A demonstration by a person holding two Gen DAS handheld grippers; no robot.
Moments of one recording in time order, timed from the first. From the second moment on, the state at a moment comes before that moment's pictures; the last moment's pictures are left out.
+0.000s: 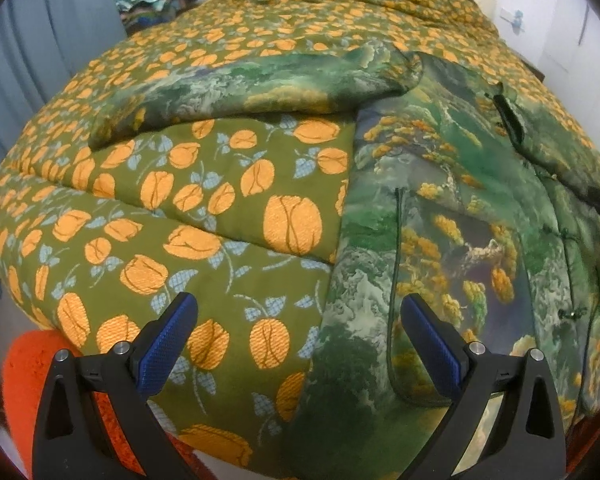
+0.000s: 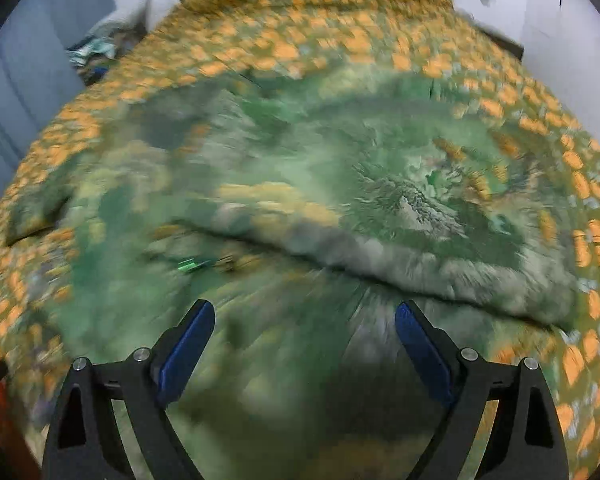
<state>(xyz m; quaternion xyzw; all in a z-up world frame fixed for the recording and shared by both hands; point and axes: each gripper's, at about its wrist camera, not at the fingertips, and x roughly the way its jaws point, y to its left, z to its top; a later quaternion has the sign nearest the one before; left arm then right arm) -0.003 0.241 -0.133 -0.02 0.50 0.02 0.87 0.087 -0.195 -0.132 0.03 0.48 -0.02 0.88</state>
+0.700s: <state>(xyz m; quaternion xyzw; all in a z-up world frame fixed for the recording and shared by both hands) 0.133 0.396 -0.138 -0.29 0.50 -0.01 0.82 -0.083 -0.116 -0.128 -0.01 0.41 -0.01 0.91</state>
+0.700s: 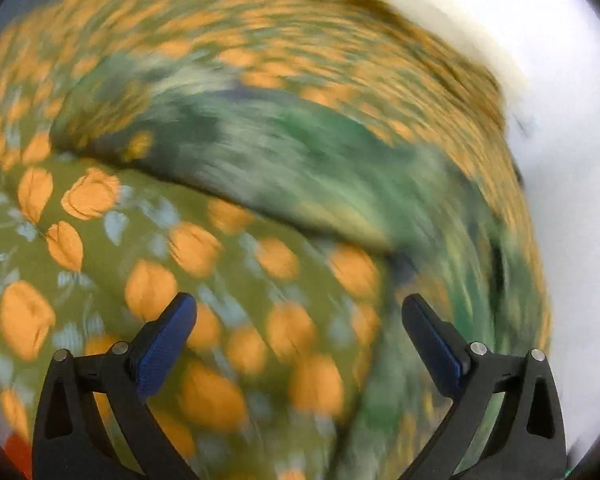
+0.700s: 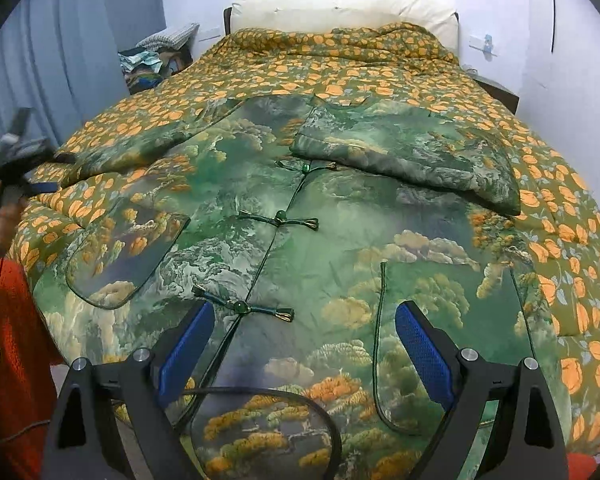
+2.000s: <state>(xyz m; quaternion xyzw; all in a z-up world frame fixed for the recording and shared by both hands) 0.049 -0.060 -0.099 0.38 0.30 -0.20 0.85 -0.122 -0.171 -0.106 0.08 0.32 -0.06 0.94</state>
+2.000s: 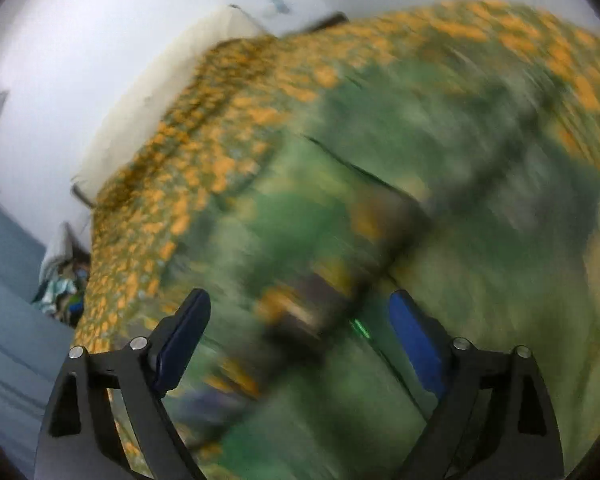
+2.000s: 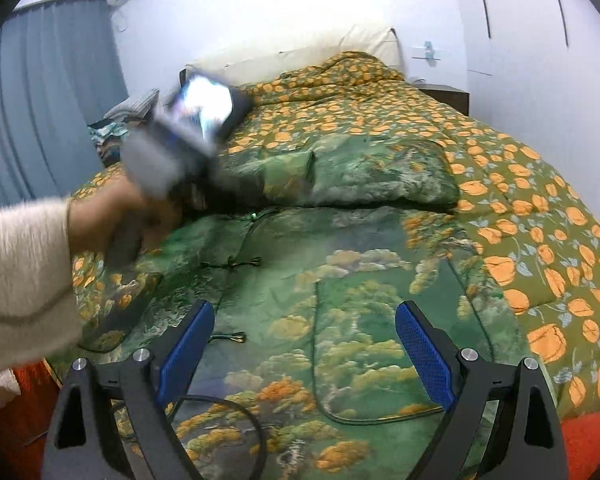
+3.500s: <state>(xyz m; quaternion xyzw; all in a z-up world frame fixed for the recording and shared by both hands) -0.010 0.119 -0.140 0.18 0.49 -0.13 0.84 -0.019 -0.205 -0.186 0.01 0.61 -0.02 0.79</state>
